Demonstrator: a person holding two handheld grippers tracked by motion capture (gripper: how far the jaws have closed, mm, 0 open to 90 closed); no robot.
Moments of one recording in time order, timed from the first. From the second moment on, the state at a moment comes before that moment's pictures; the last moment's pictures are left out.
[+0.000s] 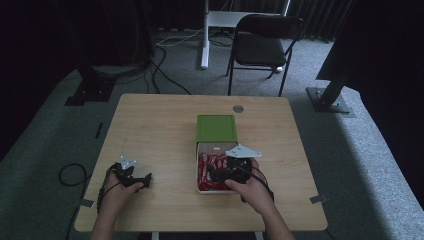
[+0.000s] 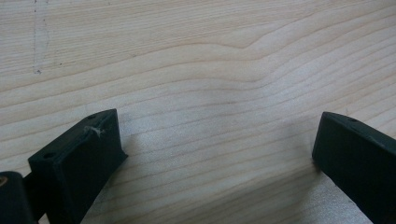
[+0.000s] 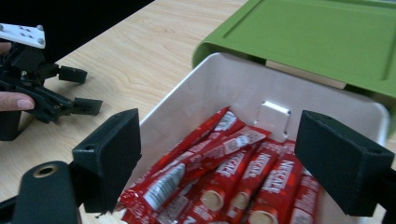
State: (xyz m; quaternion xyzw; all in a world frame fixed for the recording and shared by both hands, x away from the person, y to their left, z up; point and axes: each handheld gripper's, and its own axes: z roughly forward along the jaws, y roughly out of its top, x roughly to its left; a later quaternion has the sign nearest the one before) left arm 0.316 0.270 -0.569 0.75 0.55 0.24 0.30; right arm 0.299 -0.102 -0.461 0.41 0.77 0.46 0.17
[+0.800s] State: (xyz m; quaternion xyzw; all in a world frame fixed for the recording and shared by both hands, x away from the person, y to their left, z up) left arm 0.316 0.270 -0.569 0.75 0.55 0.24 0.30; right arm 0.309 -0.077 -0.502 0.46 0.79 0.40 0.11
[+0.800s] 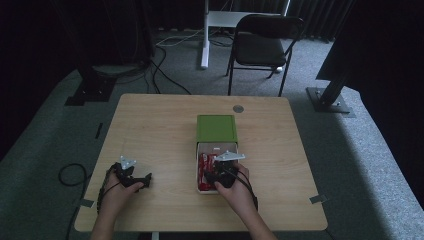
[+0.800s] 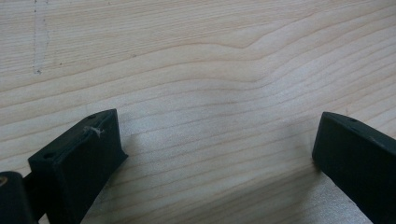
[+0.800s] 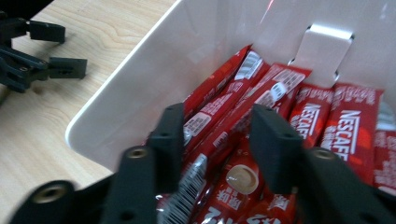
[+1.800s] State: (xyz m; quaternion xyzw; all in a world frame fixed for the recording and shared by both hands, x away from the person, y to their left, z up) left arm 0.316 0.271 -0.569 0.75 0.55 0.24 0.30; right arm 0.304 -0.092 -0.479 0.49 0.76 0.42 0.11
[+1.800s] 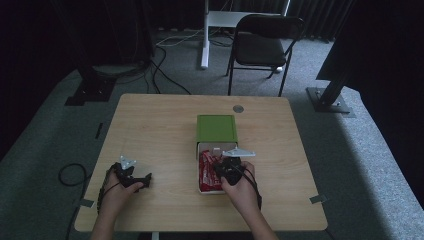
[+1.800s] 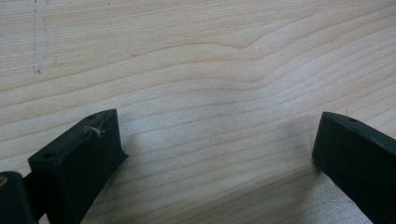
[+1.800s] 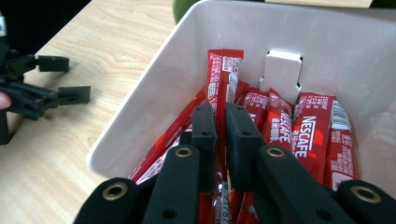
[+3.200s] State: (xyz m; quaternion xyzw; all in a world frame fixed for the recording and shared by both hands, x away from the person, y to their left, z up) left arm 0.316 0.271 -0.569 0.75 0.55 0.24 0.30; right arm 0.312 -0.168 -0.421 0.52 0.67 0.51 0.18
